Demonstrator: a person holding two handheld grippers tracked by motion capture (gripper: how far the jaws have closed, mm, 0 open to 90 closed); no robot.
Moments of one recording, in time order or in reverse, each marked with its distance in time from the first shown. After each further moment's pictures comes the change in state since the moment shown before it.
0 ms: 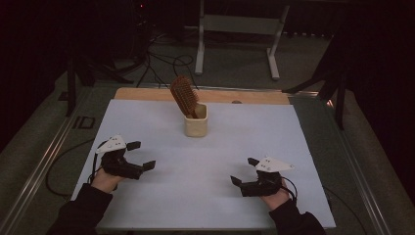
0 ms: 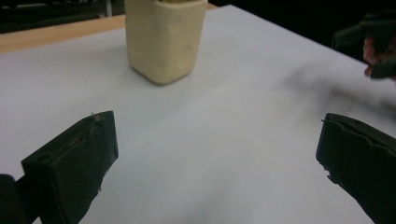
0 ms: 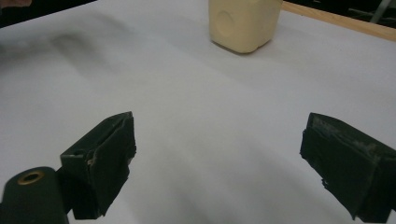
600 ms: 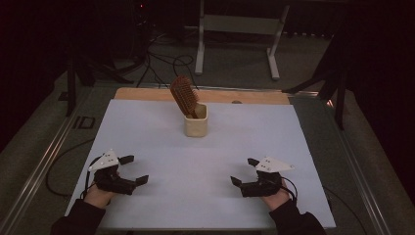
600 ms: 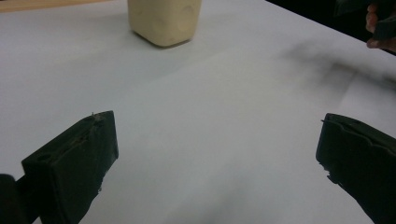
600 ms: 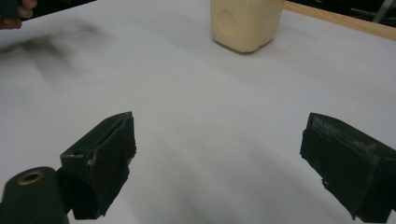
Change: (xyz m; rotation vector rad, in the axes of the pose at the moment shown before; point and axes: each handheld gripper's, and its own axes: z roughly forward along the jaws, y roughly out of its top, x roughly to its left) left arm -0.005 -0.043 -0.017 0.003 0.016 -0.017; right arm 0.000 -0.001 0.000 0.001 0.004 -0.006
